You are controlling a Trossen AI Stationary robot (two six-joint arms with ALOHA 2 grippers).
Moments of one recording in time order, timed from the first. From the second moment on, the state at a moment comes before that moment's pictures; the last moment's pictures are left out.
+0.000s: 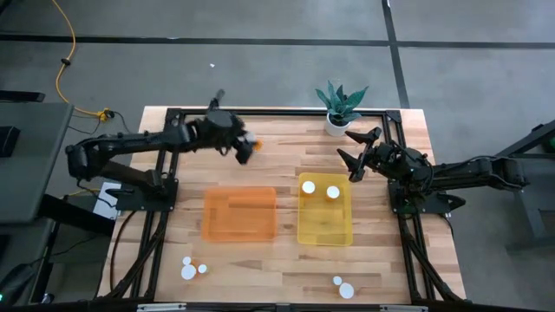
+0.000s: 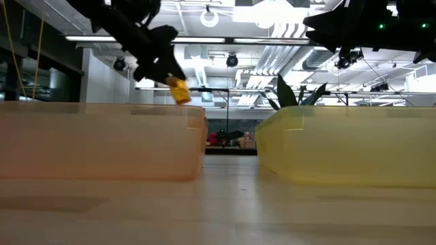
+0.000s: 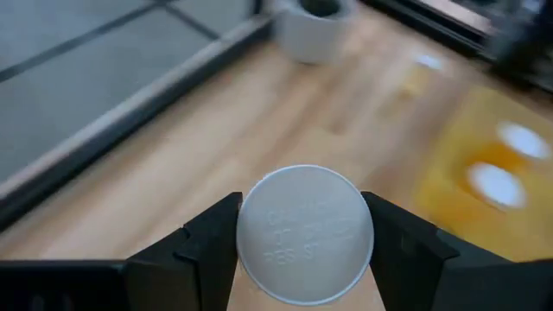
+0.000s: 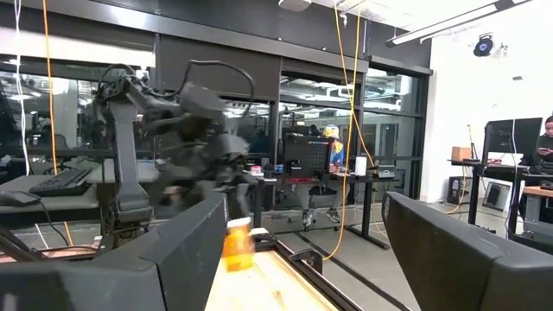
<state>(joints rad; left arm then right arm) 0.50 1.24 0.83 -0.20 -0.06 -0.23 -0.14 0.75 0.15 0.95 0.26 -0.16</state>
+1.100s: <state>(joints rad) 0.02 2.10 1.58 -0.32 -0.06 0.03 -0.14 0.75 0.15 0.95 0.26 -0.16</state>
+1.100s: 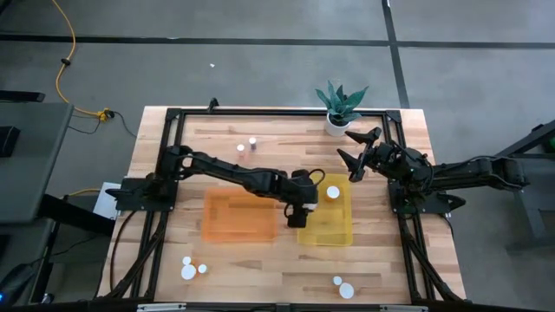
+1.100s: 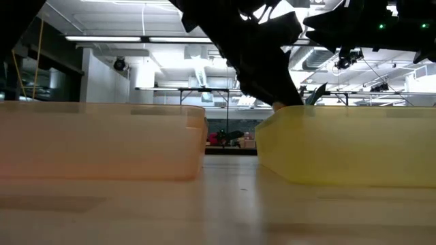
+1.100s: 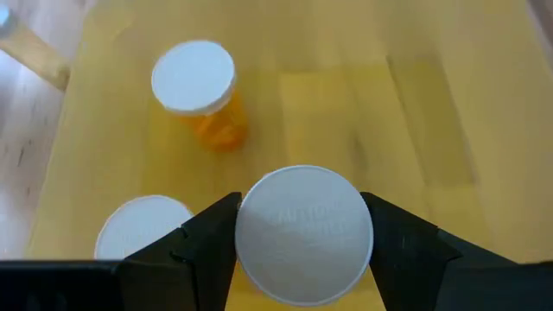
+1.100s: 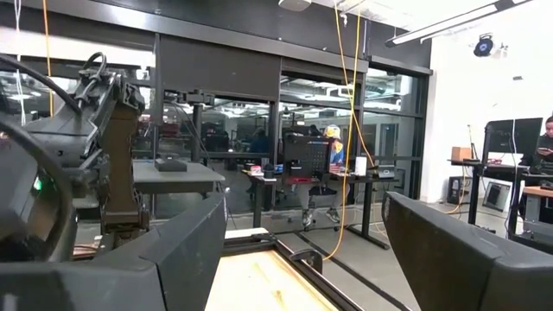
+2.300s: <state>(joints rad) 0.03 2.11 1.58 -0.37 -0.09 0.03 -0.14 0.75 0.15 0.95 0.26 -0.16</state>
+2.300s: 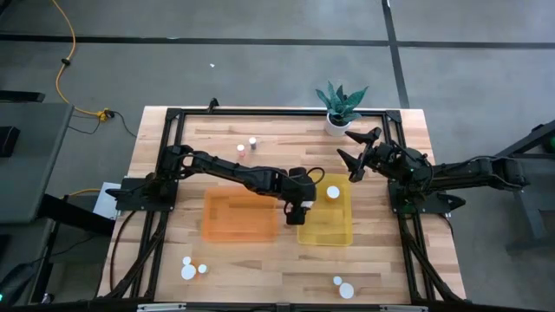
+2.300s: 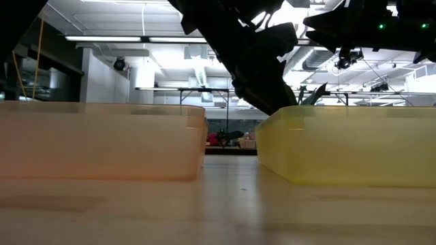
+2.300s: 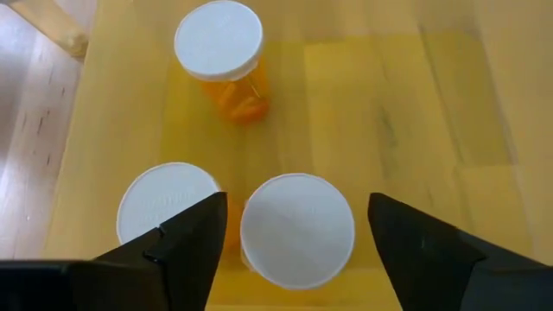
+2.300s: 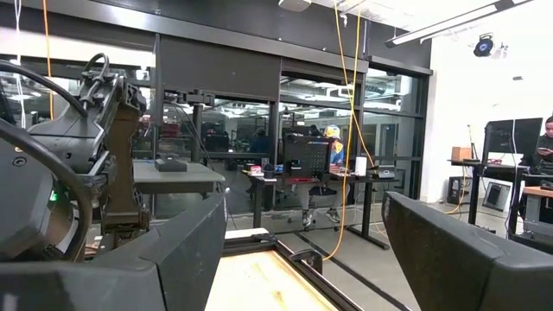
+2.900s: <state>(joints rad) 0.04 1.68 1.56 -0.49 -0.22 0.03 -0.14 0.75 0.15 0.92 0.25 -0.15</state>
